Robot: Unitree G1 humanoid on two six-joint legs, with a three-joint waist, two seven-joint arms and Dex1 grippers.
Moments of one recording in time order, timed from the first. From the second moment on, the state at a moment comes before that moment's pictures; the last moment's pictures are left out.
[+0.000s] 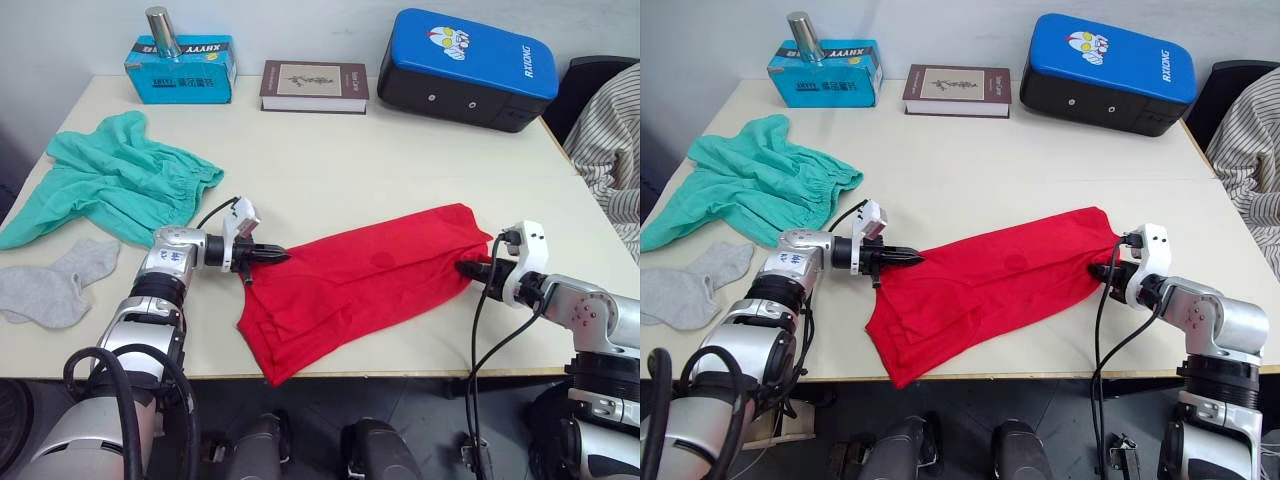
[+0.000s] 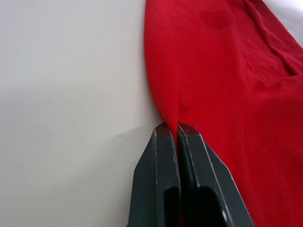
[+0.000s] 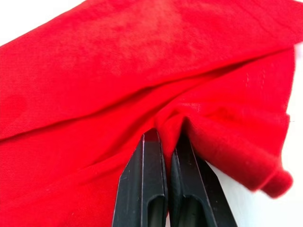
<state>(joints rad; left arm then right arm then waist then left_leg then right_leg) -0.95 0.46 -0.01 1.03 -0.08 0.09 -1.25 -0.50 -0.58 -0.32 0.16 0.45 1.03 0.59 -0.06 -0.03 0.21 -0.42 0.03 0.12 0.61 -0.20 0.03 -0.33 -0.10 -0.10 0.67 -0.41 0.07</state>
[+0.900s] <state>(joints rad) -0.19 0.42 0.22 -0.30 -0.40 0.77 -0.59 -0.91 -0.51 -0.04 0.59 0.19 0.70 0.65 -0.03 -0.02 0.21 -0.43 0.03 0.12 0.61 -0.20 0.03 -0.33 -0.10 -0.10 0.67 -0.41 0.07</state>
